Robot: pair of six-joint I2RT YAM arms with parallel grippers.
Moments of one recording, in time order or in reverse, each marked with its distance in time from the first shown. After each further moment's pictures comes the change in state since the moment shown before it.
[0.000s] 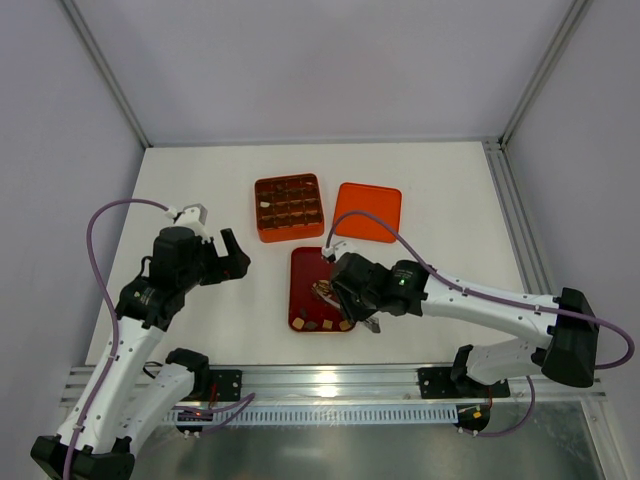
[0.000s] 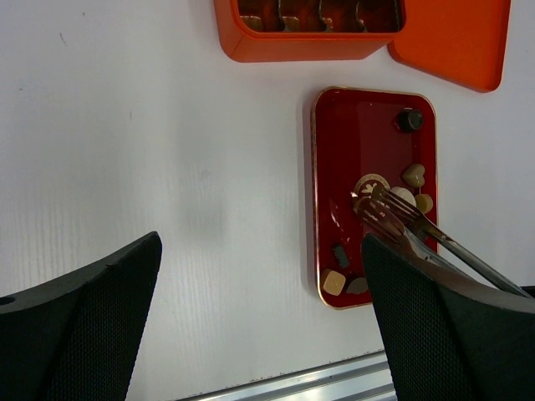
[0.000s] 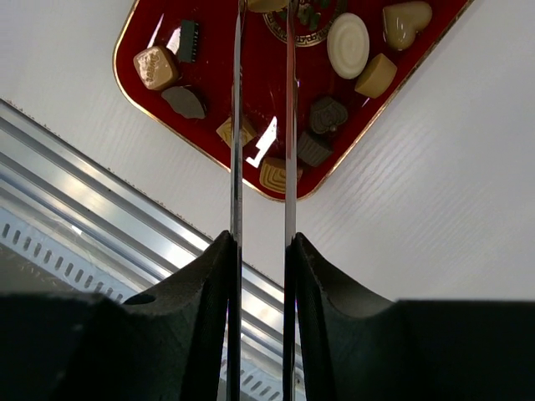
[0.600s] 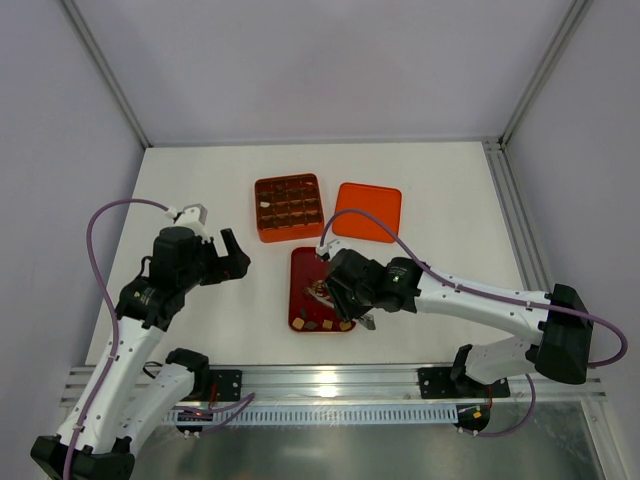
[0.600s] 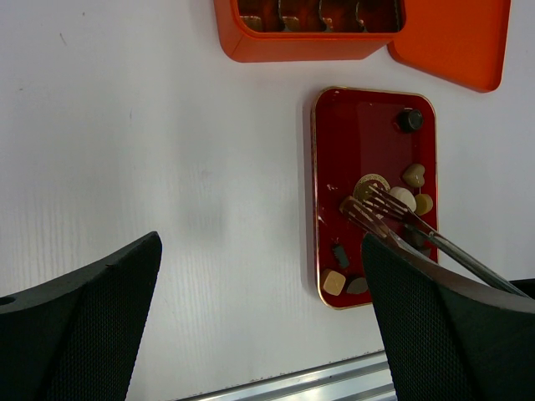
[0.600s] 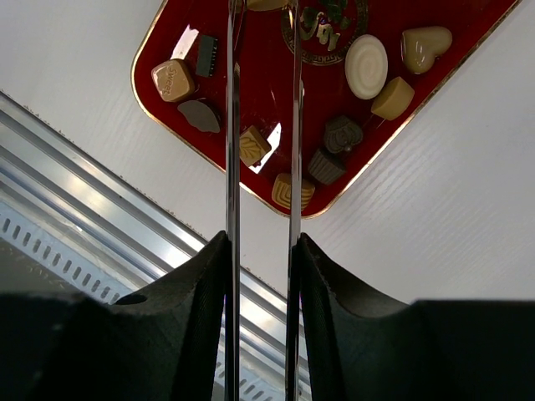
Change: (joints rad) left arm 0.000 0.000 0.000 0.000 0.000 0.000; right arm -0.020 0.039 0.017 0.050 -0.047 -0.041
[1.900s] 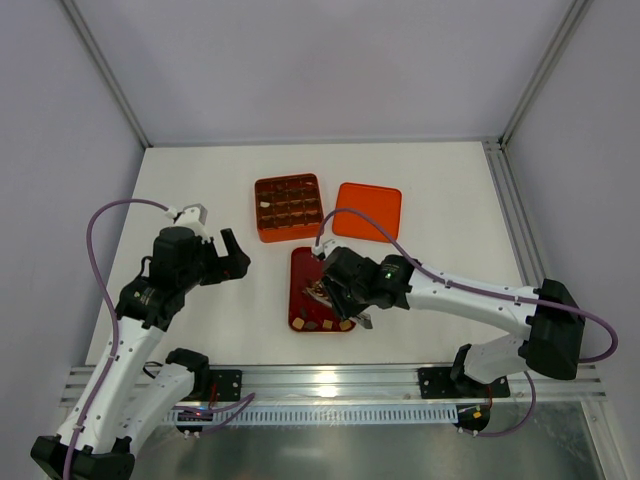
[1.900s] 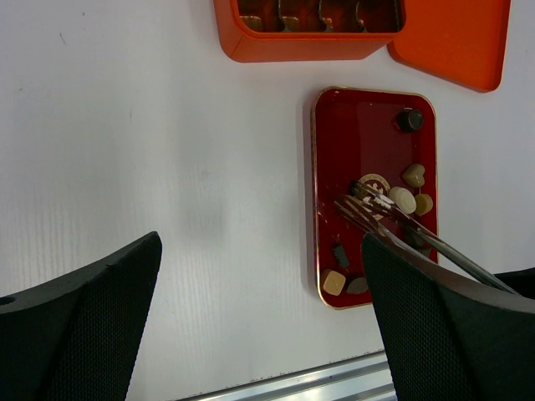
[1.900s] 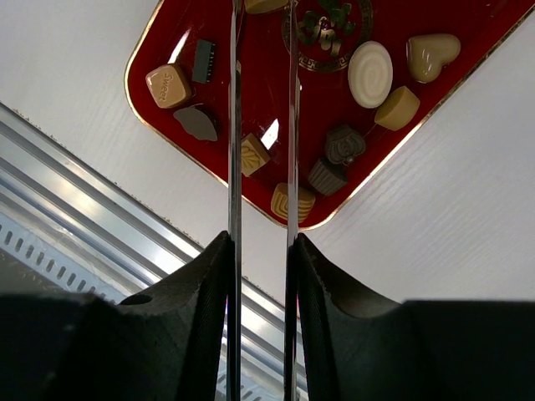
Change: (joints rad) left arm 0.000 0.000 0.000 0.000 0.000 0.000; right arm -0.015 0.051 0.012 0.016 -0.018 -0.020
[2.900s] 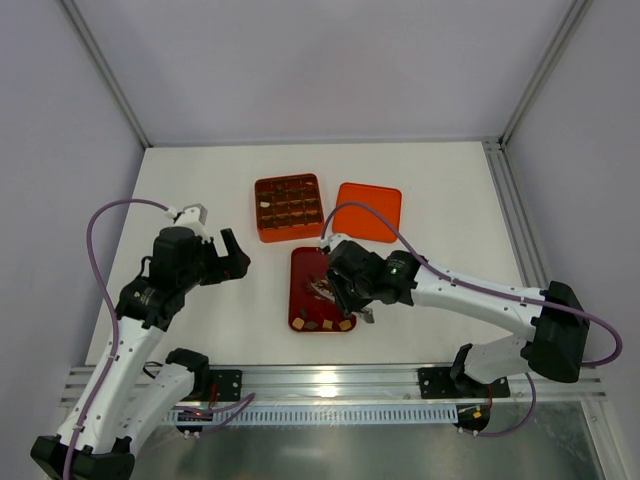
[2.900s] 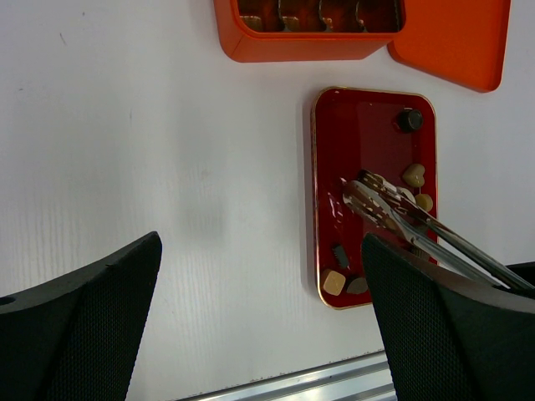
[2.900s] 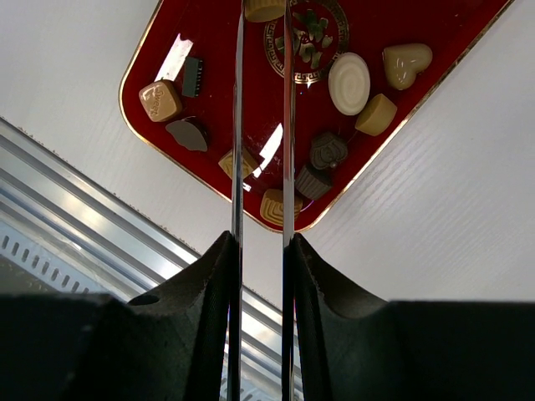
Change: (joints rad) left arm 0.000 0.000 0.000 0.000 0.000 0.000; right arm -0.040 -0.022 0.003 -0.001 -0.003 -0.002
